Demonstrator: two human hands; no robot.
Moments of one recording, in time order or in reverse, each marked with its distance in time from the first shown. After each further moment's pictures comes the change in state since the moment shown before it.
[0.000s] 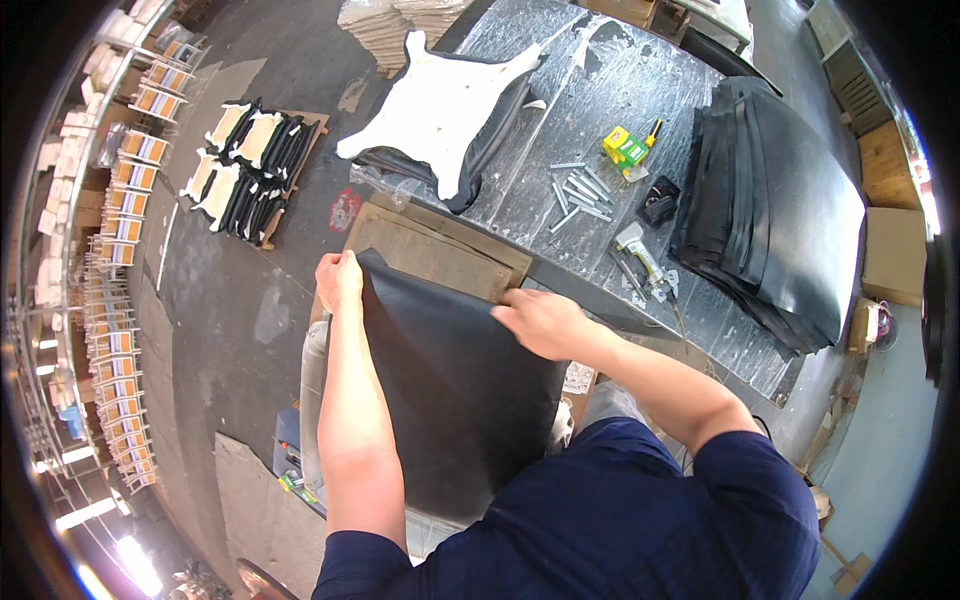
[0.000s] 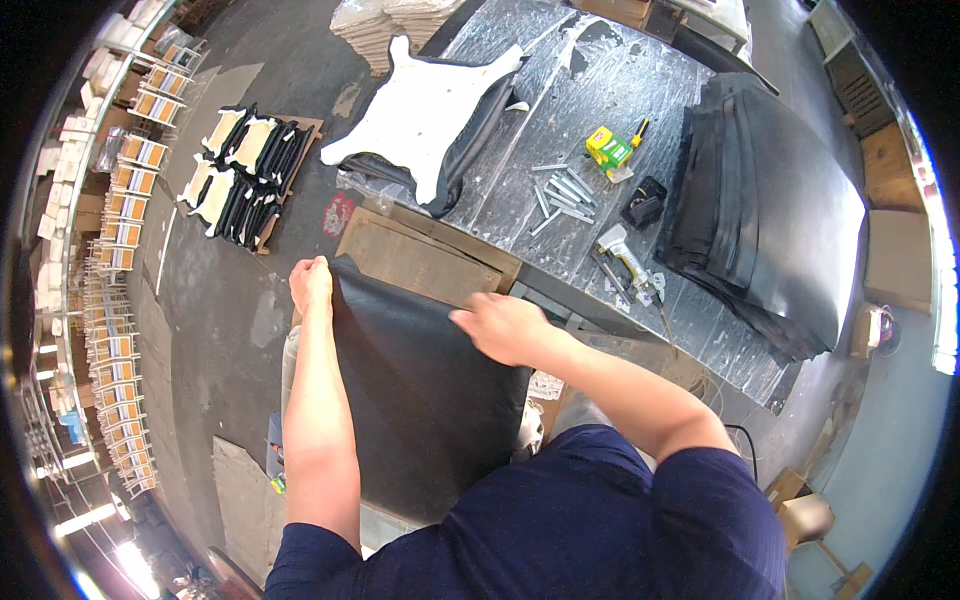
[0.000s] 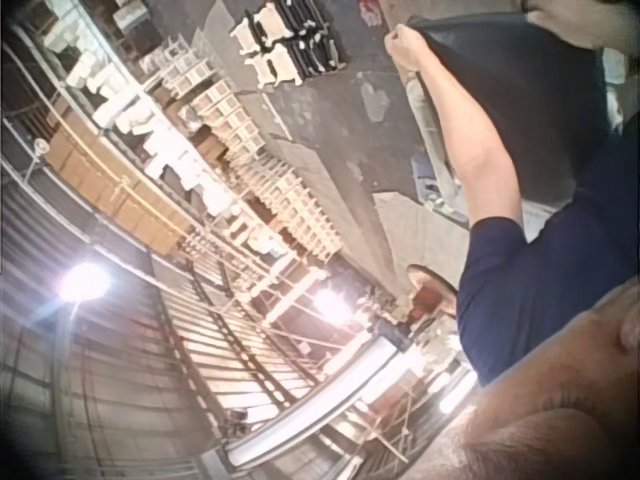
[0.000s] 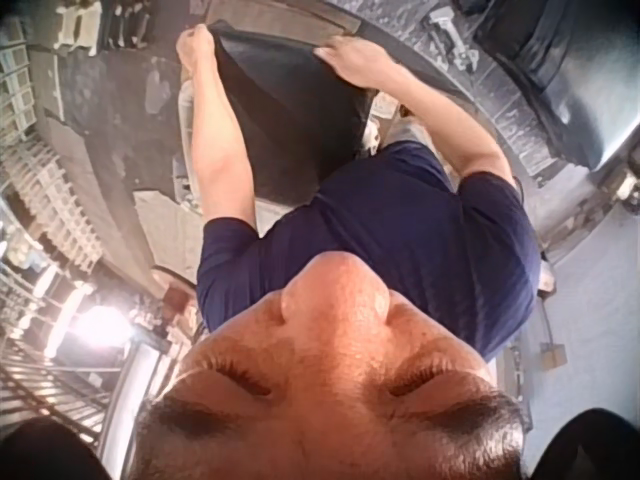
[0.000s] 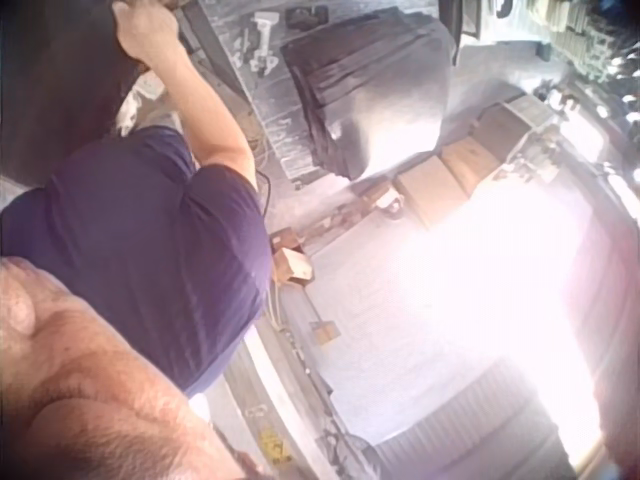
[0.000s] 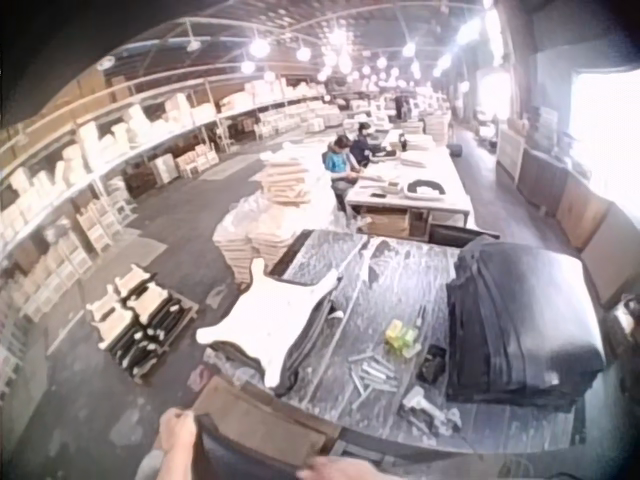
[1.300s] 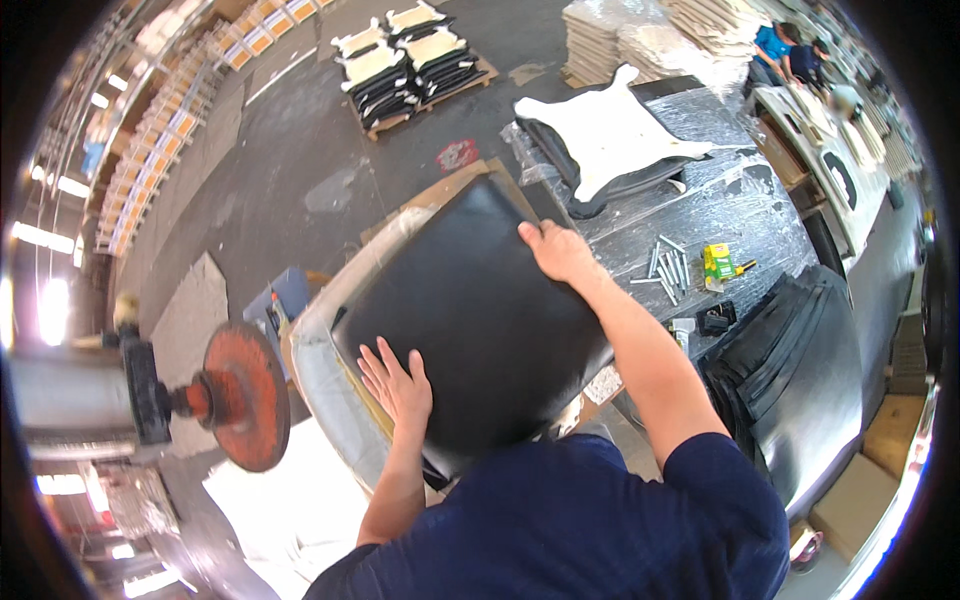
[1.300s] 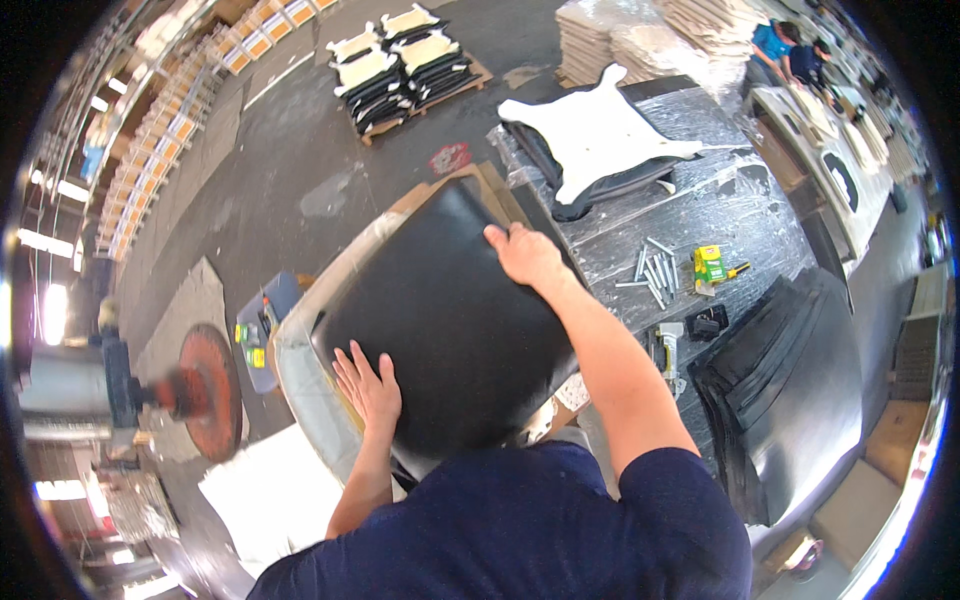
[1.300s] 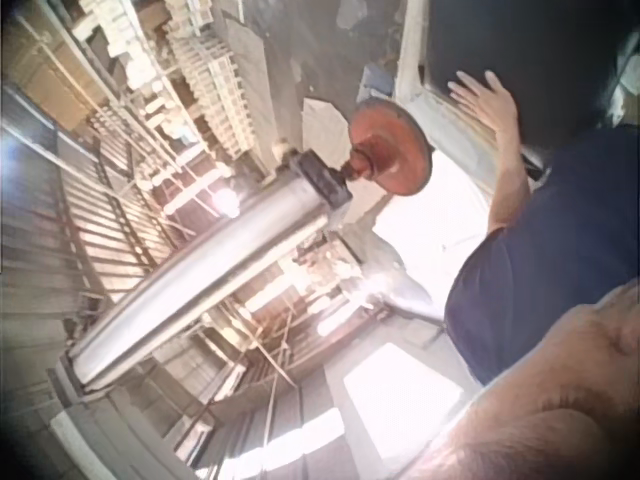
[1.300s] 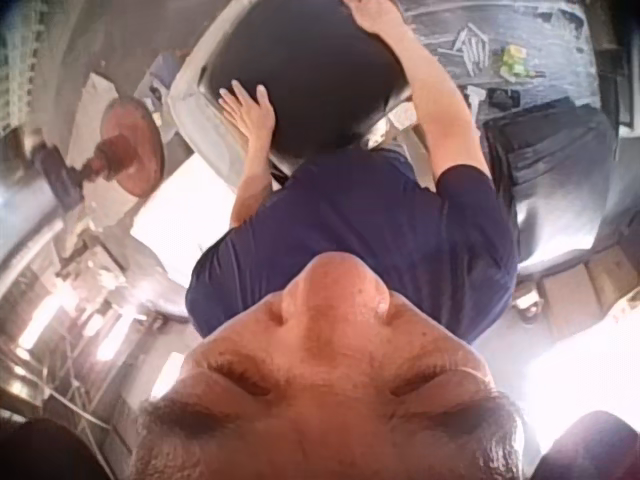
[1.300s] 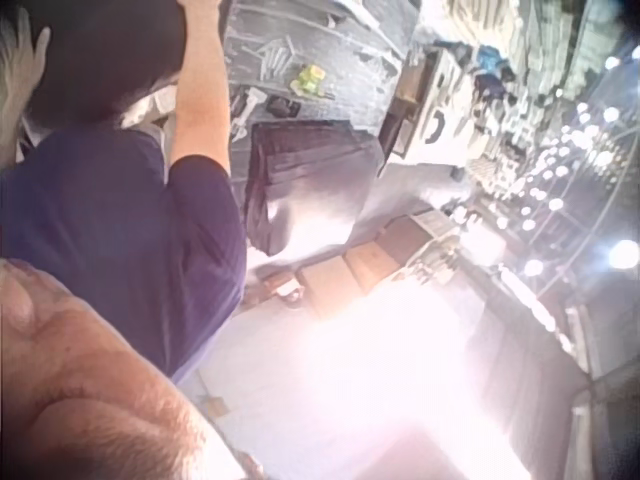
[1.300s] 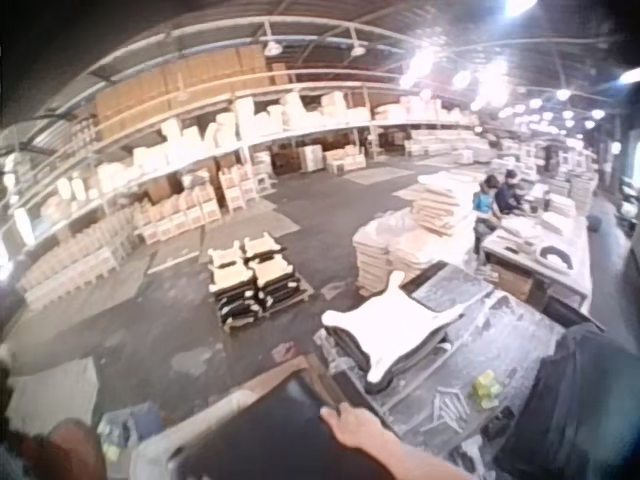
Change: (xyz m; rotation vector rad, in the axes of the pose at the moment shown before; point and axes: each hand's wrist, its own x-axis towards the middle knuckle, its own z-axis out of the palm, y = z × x) left_hand -0.315 -0.222 -0.098 0.264 0.158 -0.218; right_hand 0.120 -0.097 0.043 -0.267 -0.007 -0.226
